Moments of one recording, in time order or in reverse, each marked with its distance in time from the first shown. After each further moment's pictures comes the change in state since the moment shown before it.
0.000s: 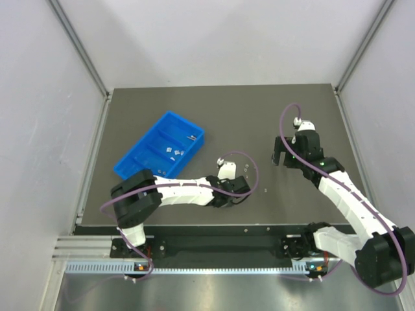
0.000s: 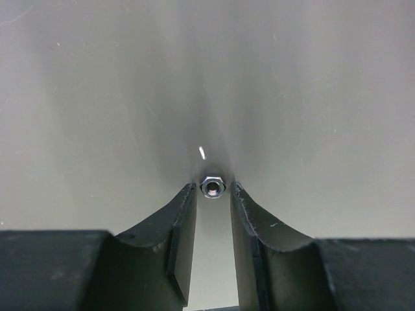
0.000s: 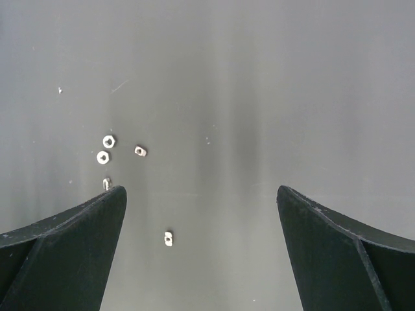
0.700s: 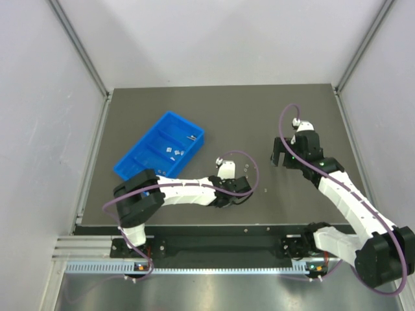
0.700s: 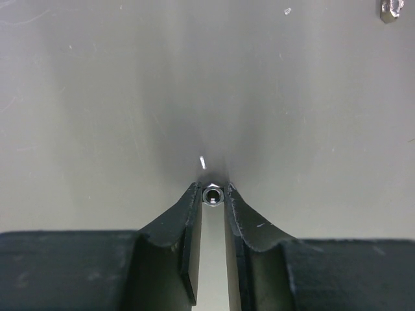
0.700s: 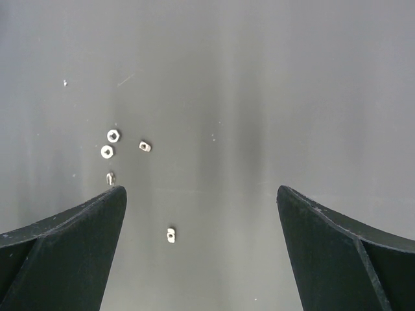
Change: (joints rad) left arm -0.006 0.026 0.023 -0.018 -0.051 -0.074; right arm 0.000 0.000 -0.005 0.002 -0.028 -0.009
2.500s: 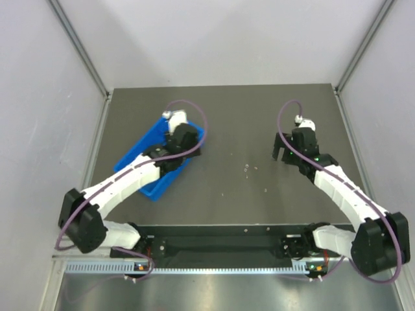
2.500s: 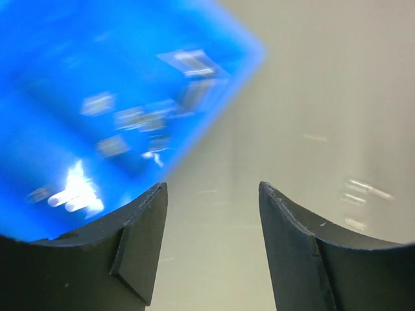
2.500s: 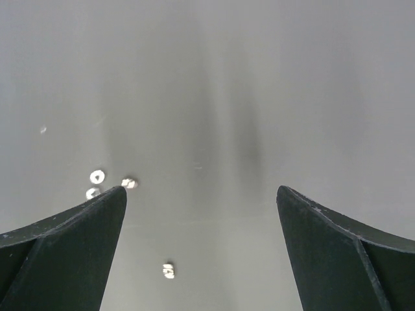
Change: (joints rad) left arm 0.533 -0.487 -0.053 0.070 0.008 0.414; right arm 0.000 0.106 -0.001 0.097 0.083 0.074
